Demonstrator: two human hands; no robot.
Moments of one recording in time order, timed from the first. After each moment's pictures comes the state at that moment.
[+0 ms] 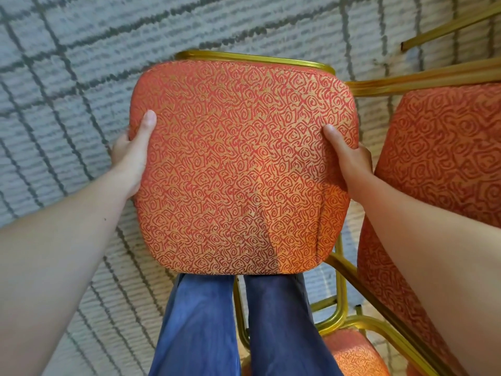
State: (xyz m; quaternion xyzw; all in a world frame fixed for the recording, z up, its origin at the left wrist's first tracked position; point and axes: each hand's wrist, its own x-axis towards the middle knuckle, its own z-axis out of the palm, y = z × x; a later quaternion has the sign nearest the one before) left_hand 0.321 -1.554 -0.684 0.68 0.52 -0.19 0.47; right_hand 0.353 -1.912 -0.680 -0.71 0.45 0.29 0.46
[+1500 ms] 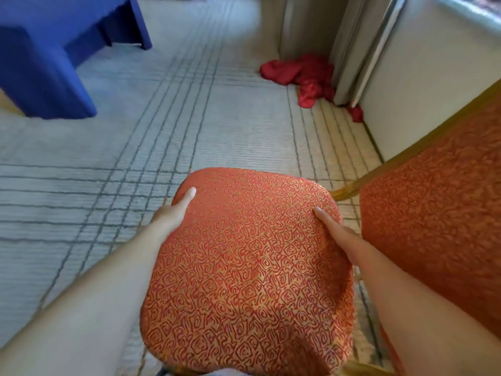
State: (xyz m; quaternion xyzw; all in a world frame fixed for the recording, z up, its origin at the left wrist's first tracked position) left_hand 0.306 -1.532 -0.244 0.74 0.49 -0.08 0.45; right_hand 0.434 -1.895 -0.259 -0.80 0.20 0.33 0.45
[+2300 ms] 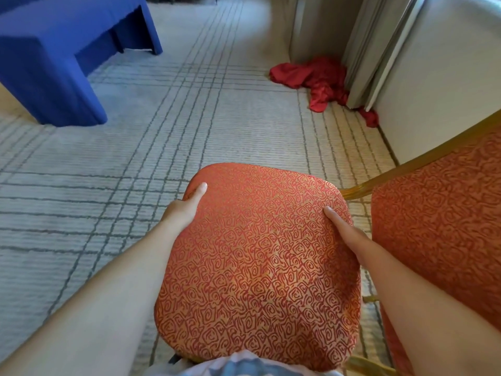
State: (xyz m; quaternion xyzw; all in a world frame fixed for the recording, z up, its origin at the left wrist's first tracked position) left_hand 0.395 -1.501 -0.244 0.74 0.48 -0.04 0.47; right_hand 0.516 -1.857 -0.261 -0.80 0.19 0.32 0.47
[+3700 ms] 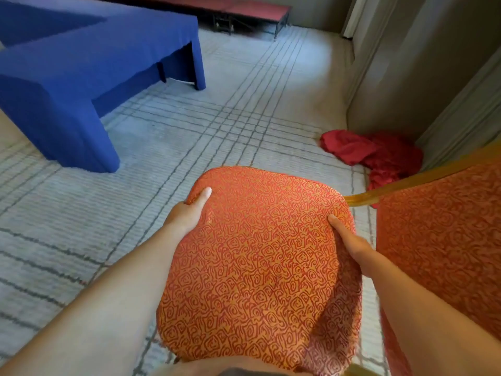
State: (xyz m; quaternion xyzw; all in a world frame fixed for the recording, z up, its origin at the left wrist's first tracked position) left_hand 1.031 -1.050 -0.220 0.70 0.52 0.04 0.49; right_hand 1.232 -1.374 -0.240 -0.82 0.10 0.34 0.45
